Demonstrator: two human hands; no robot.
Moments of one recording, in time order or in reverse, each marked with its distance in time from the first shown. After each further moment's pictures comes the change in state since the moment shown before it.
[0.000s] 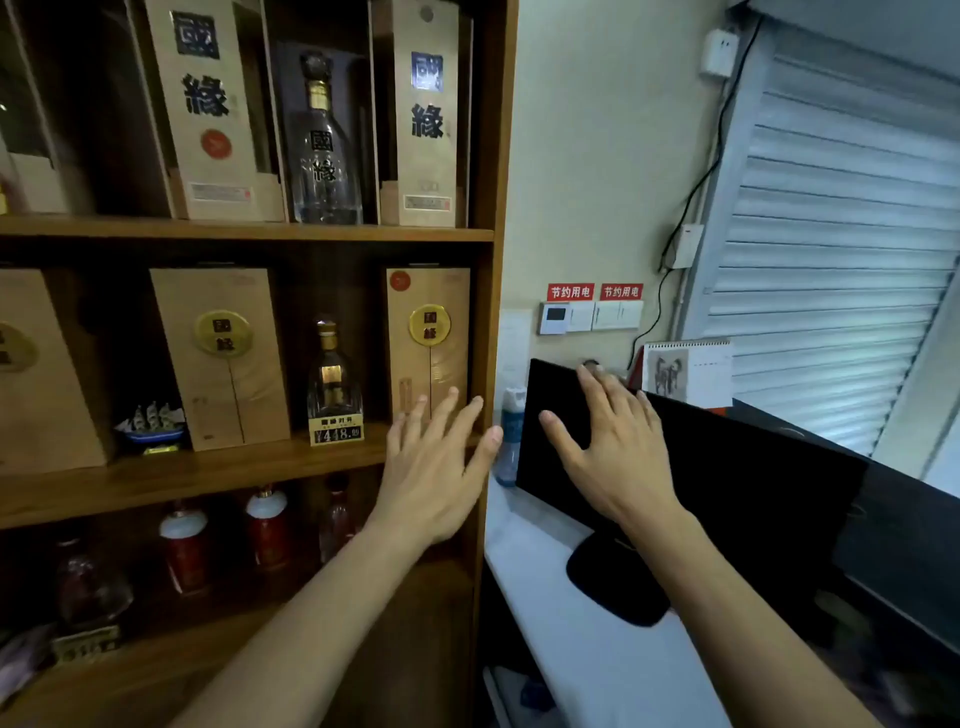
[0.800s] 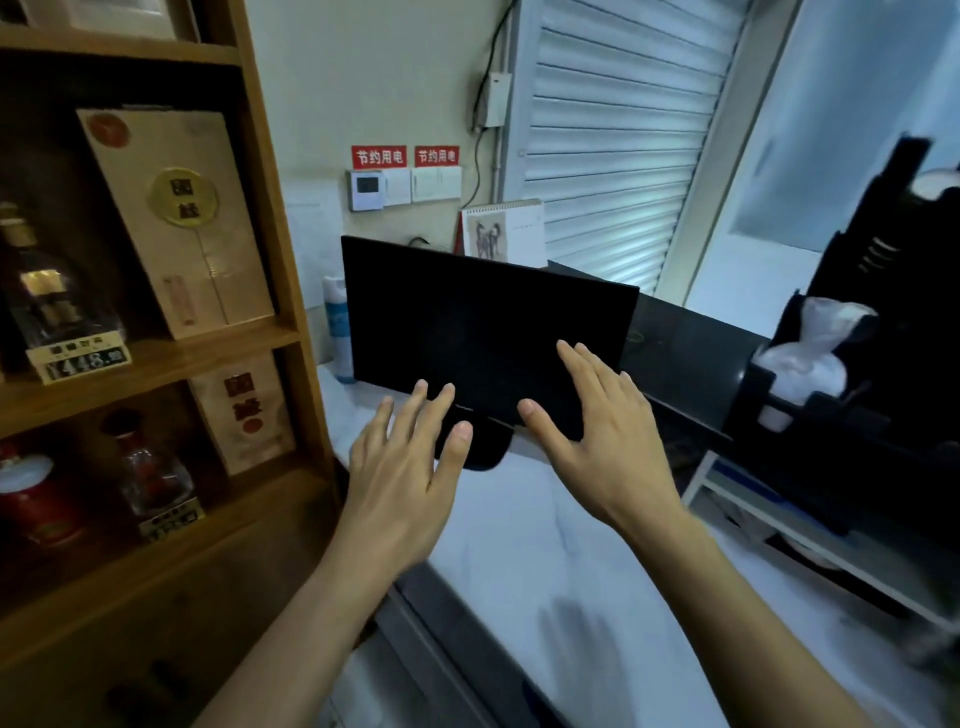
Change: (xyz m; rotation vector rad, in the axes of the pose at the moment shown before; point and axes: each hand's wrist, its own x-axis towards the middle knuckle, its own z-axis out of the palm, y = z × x) left_hand -0.088 0.093 0.099 -0.307 -0.270 0.156; right_hand -0.156 0.099 -0.068 -0.053 -0.061 0.273
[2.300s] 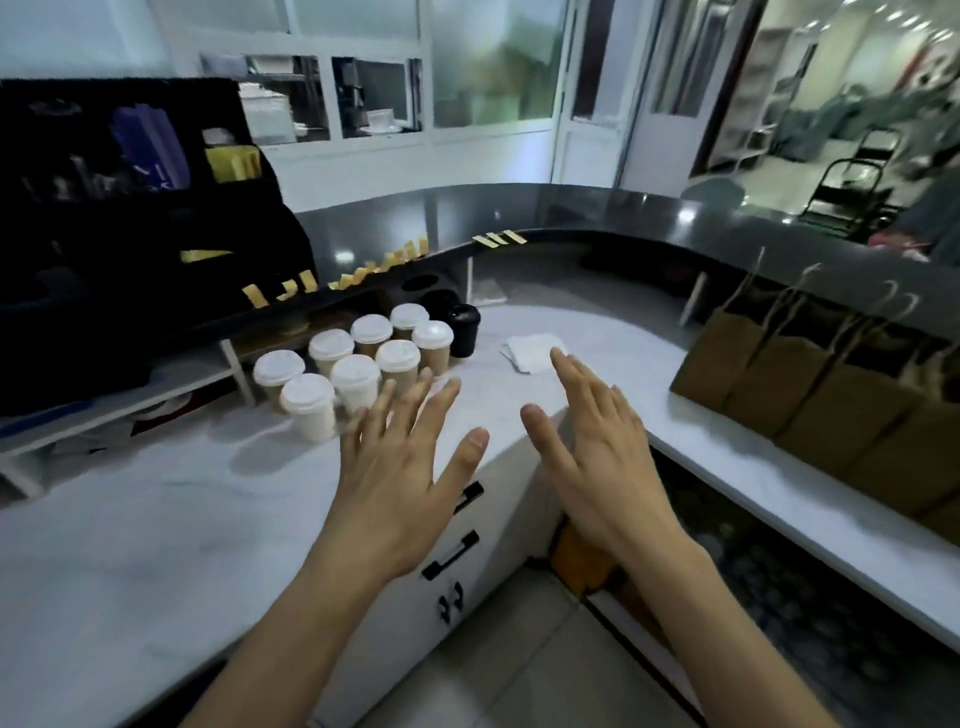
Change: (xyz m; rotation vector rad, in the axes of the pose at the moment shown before) left_hand -0.312 0.270 0.094 -0.289 -0.858 1.294; right_hand -0.508 -0.057 -0.224 -0.506 0.545 1.272
